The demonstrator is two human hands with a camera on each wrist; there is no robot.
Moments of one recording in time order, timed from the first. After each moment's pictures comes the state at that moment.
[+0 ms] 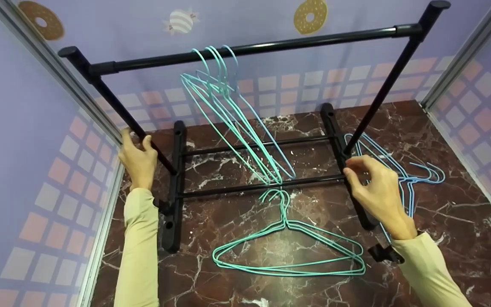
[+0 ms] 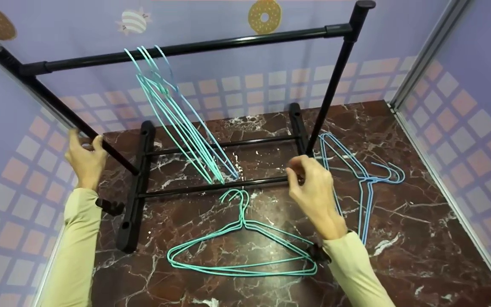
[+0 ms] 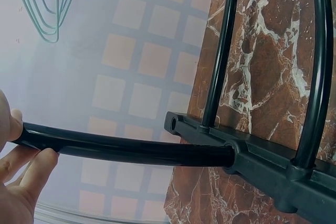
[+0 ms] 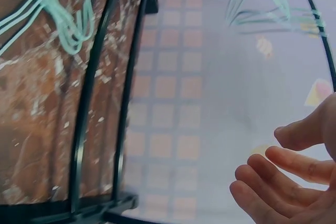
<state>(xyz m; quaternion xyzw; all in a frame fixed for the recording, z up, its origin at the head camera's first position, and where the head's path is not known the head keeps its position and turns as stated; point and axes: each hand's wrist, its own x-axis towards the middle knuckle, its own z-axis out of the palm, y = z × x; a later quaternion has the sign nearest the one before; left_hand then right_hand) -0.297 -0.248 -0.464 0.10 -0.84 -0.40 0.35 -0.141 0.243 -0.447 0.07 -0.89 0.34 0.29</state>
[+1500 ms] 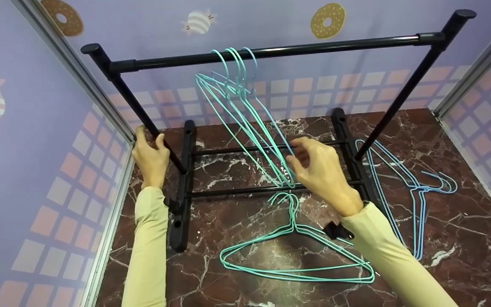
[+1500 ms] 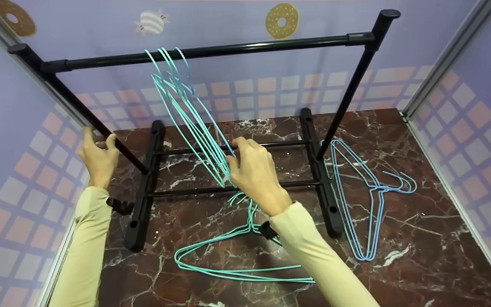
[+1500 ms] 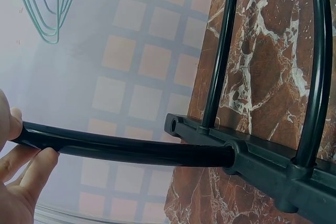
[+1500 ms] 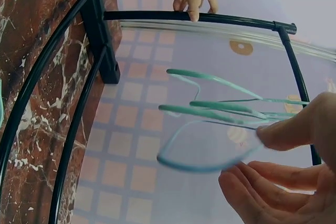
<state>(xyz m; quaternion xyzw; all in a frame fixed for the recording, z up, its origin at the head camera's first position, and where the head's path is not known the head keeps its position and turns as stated) -0.294 -0.250 -0.464 0.08 -0.84 -0.40 0.35 -0.187 0.122 -0.391 0.15 -0.90 0.35 0.20</state>
